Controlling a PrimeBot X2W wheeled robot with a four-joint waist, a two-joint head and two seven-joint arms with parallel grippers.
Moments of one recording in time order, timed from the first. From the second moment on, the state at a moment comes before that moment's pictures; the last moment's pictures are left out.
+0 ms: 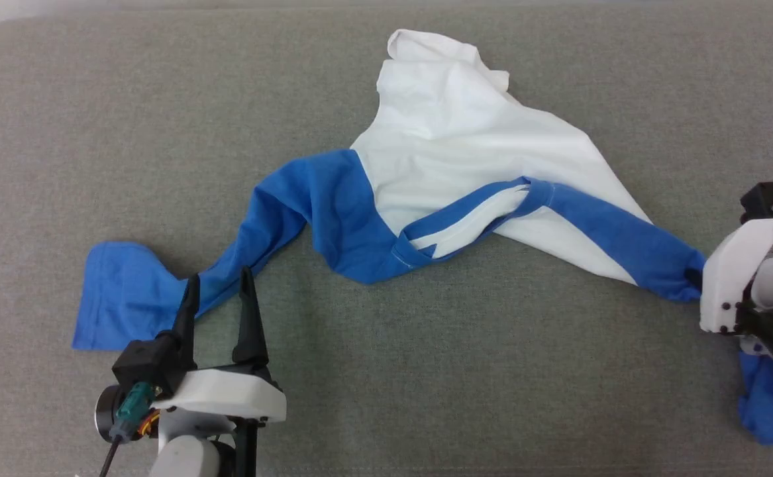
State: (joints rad) left arm -0.09 0.11 -0.16 0.10 -0.35 0.17 -0.26; right arm -0.54 -0.36 0.05 0.64 0.38 0.13 0.68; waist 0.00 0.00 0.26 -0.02
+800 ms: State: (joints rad) left arm 0.00 0.10 -0.13 0.13 -0.36 0.15 -0.26; right arm 0.19 -0.30 0.09 0.10 0.19 0.13 0.44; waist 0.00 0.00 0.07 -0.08
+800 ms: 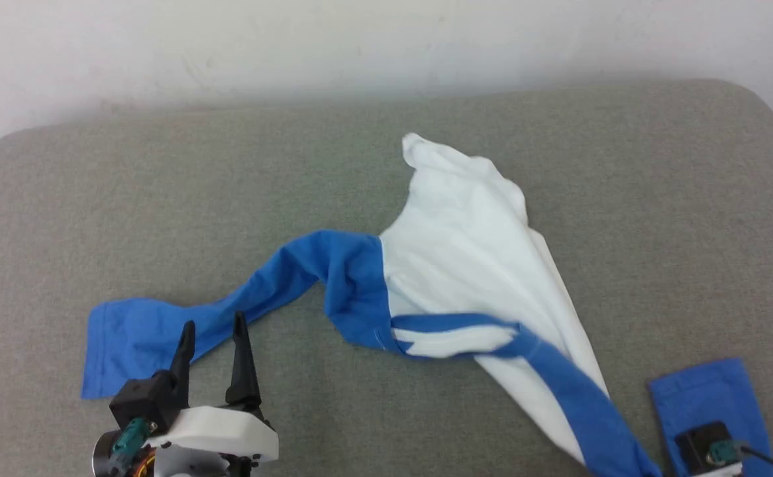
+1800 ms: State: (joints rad) left arm -0.02 0.10 -0.16 0.16 -0.37 0.15 -0.26; right arm -0.17 -0.28 0.31 0.31 0.45 0.13 0.52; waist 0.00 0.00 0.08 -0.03
